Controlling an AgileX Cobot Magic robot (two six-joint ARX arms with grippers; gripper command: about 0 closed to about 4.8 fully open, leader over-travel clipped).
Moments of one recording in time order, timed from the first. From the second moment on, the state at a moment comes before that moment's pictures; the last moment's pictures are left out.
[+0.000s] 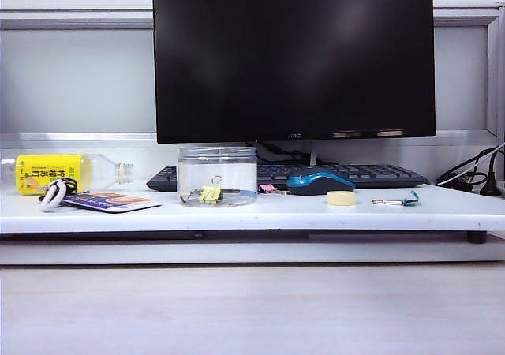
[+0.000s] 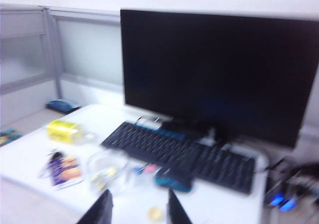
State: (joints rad) left arm -0.48 0.01 1.03 -0.78 0.13 0.05; right arm 0.51 0.19 1.00 -0.74 0.00 -0.04
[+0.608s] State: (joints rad) left arm -0.48 0.01 0.64 -0.73 0.11 0.00; right arm 0.51 0.17 0.73 -0.66 -0.03 0.05
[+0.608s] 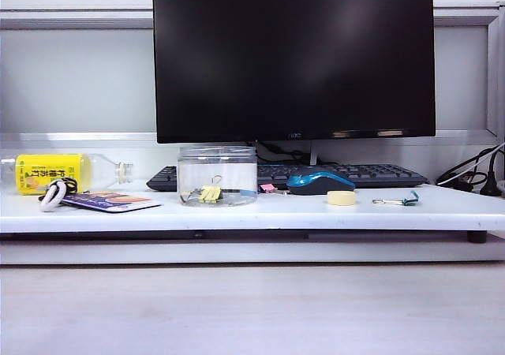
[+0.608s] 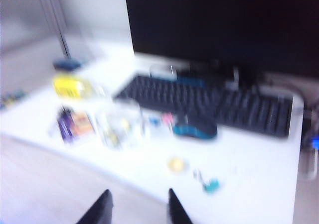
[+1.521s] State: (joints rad) left arm -0.48 0.01 0.37 -0.39 0.11 0.07; right arm 0.51 0.17 0.38 -0.21 0.00 0.08
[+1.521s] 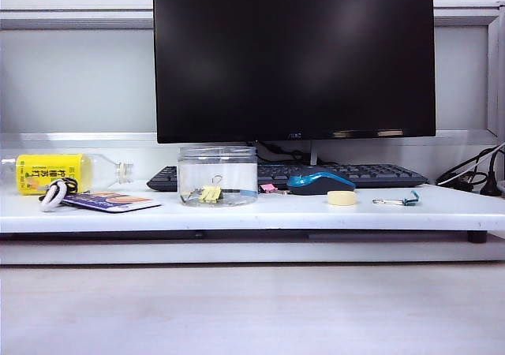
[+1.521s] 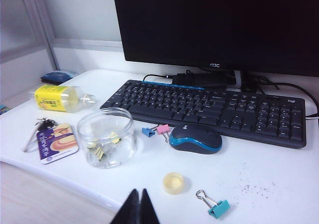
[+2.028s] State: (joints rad) left arm -0.48 0.00 0.13 -0.13 0.11 0.09; right arm 0.51 0.17 0.08 0.06 0.00 0.08
